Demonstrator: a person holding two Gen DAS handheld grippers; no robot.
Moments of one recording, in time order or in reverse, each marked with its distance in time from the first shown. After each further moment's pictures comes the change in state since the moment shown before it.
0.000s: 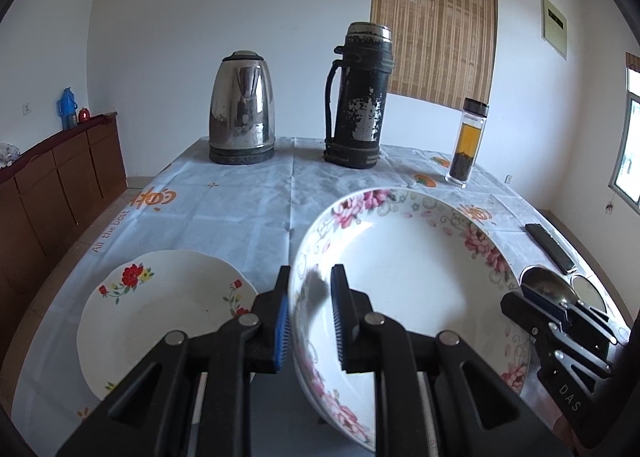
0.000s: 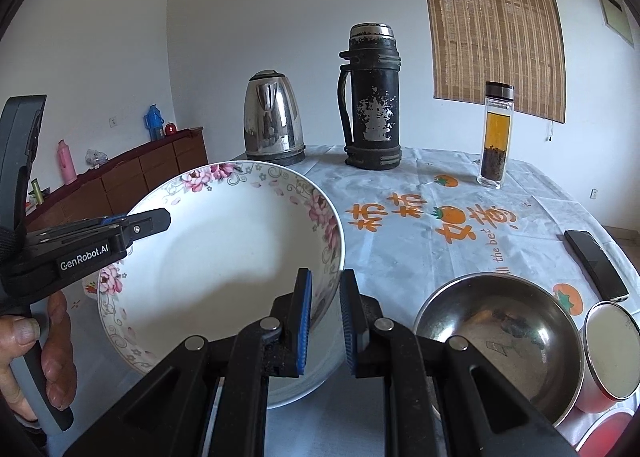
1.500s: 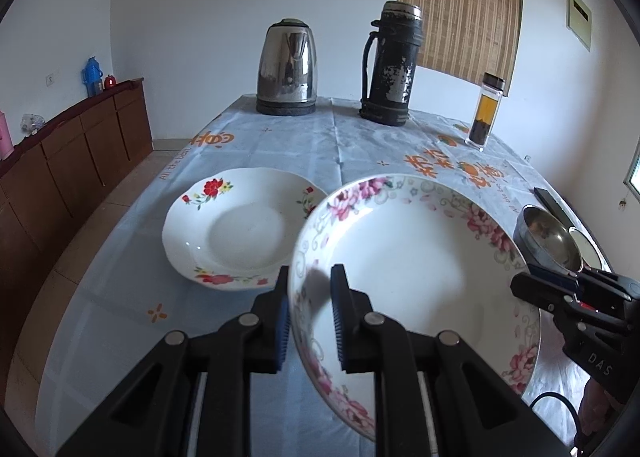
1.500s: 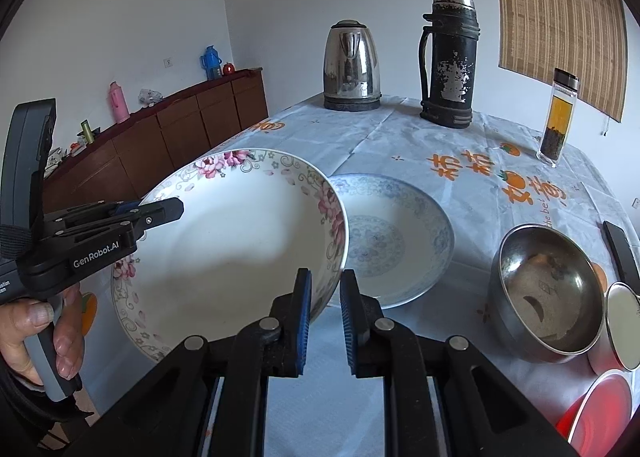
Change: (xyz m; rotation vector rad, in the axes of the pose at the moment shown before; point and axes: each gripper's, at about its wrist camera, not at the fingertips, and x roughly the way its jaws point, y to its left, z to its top) left arm -0.069 0.044 -0.050 -0.040 0.137 0.074; right arm -0.042 0.054 -0.014 -0.112 0.209 0.188
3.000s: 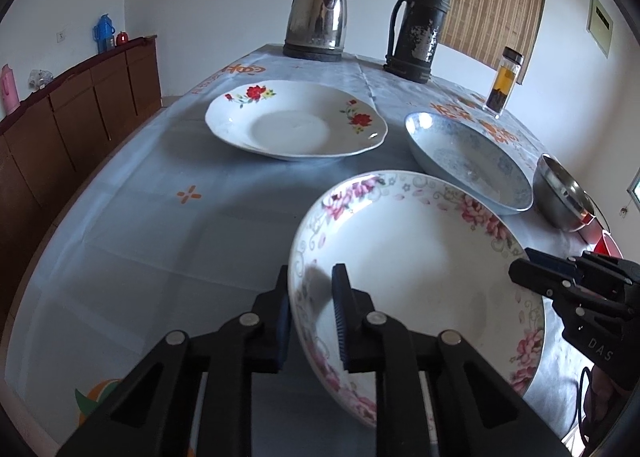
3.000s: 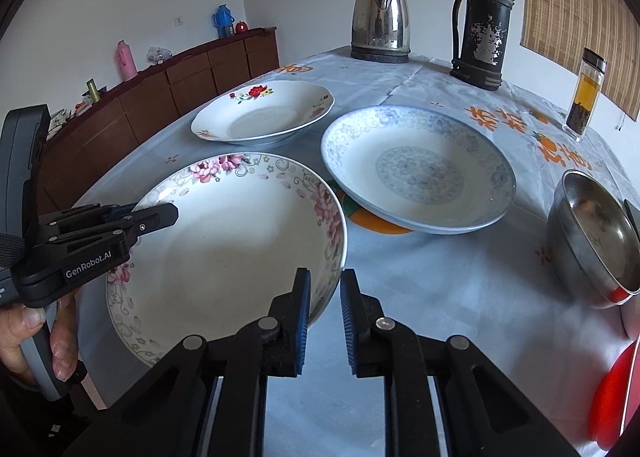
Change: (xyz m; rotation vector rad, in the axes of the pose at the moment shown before) left arm -0.005 0.041 -0.075 -0.070 0.118 0.009; right arm 0.023 0.048 -0.042 -0.066 0.150 0.011
